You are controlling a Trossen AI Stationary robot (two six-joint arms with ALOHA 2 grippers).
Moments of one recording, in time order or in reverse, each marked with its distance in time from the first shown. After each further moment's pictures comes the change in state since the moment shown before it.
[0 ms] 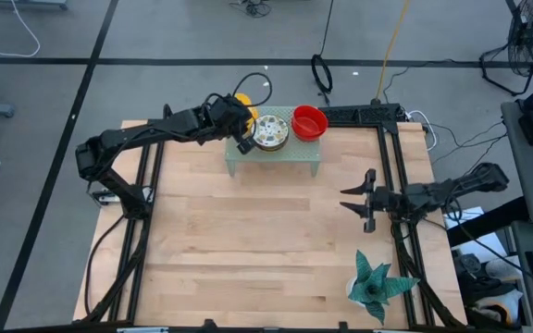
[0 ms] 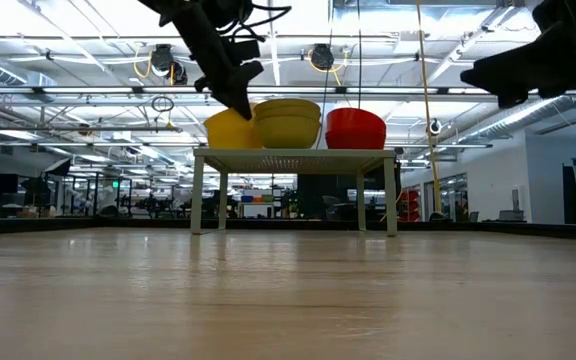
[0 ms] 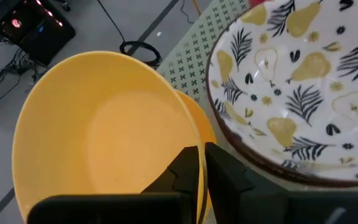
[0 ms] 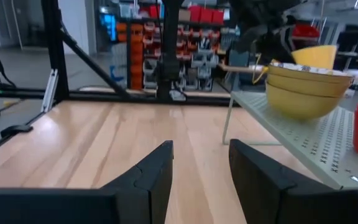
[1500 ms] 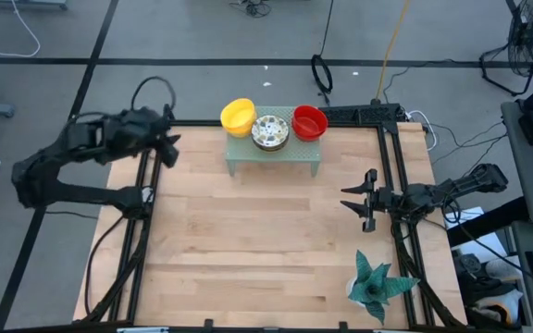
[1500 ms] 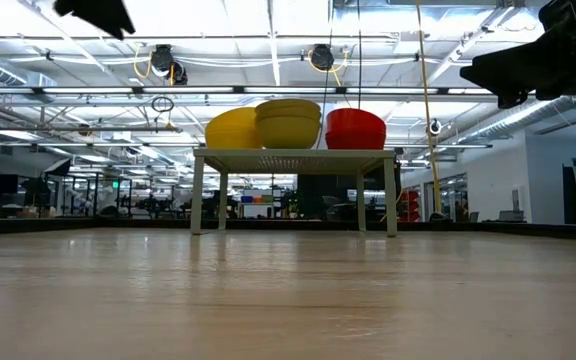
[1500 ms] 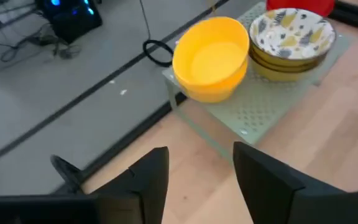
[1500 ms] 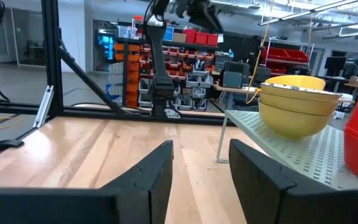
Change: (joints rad) left arm -0.154 -0.664 -0.039 -0.601 -0.143 -0.331; right arm -0.002 -0.021 -0.086 0.180 0.008 -0.077
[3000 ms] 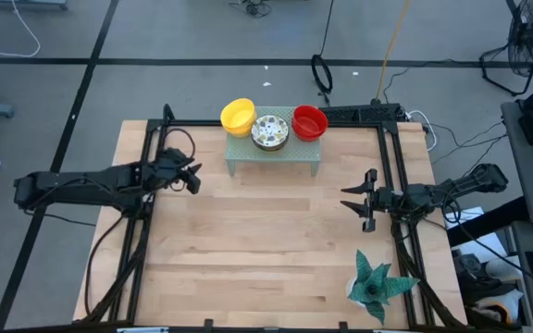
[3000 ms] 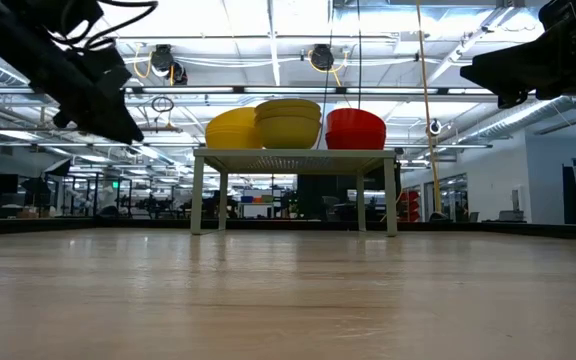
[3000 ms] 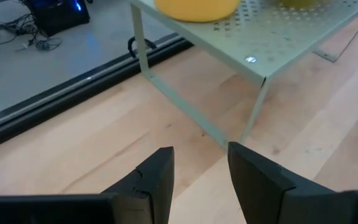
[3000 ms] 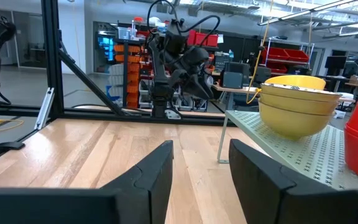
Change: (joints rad) left arm -0.120 -0.275 -0.901 0.718 -0.083 -0.138; right arm 0.000 0.000 0.000 0.003 0.000 0.009
